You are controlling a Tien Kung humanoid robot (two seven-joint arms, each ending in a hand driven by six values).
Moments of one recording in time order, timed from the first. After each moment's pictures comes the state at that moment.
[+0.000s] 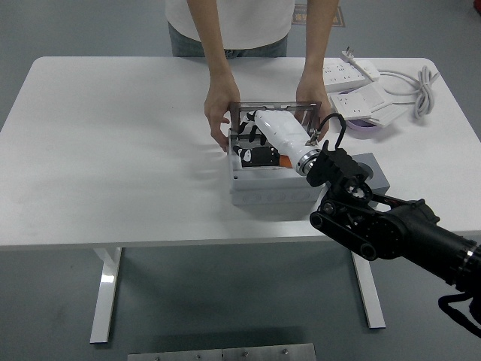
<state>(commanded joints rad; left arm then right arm) -0.19 0.18 -1.57 -0.28 1.38 0.02 0.40 0.78 -0.18 0.49 0.99 -1.77 -0.35 -0.12</state>
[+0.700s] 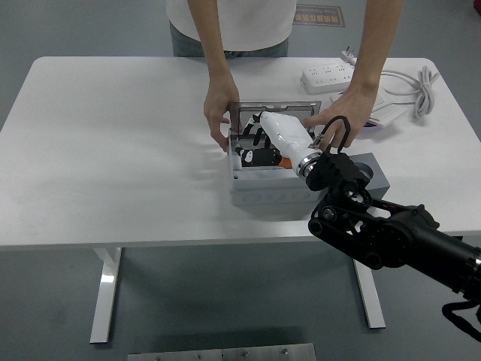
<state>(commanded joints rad) -0.17 0.19 -1.56 -0.29 1.36 0.03 0.41 0.73 -0.20 0.52 1.16 -1.76 -0.33 -0.33</state>
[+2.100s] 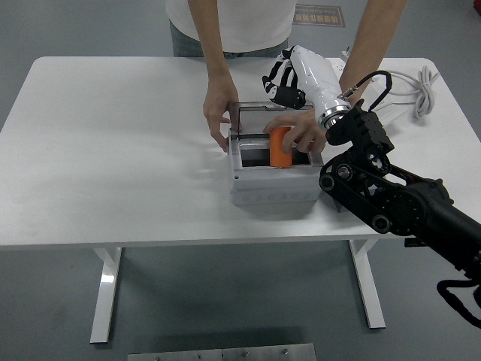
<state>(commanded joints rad) -0.20 0.18 -1.59 -0.30 1.40 0.03 0.43 0.81 -0.20 0.70 1.06 -1.75 -0.38 -0.27</state>
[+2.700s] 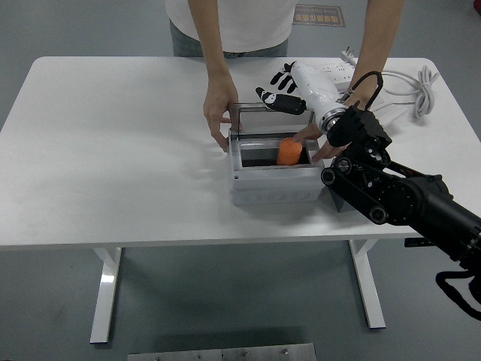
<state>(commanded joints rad) -0.20 0.18 -1.59 -0.30 1.41 0.03 0.43 0.84 -0.18 0.66 0.96 -1.72 -0.33 -0.25</state>
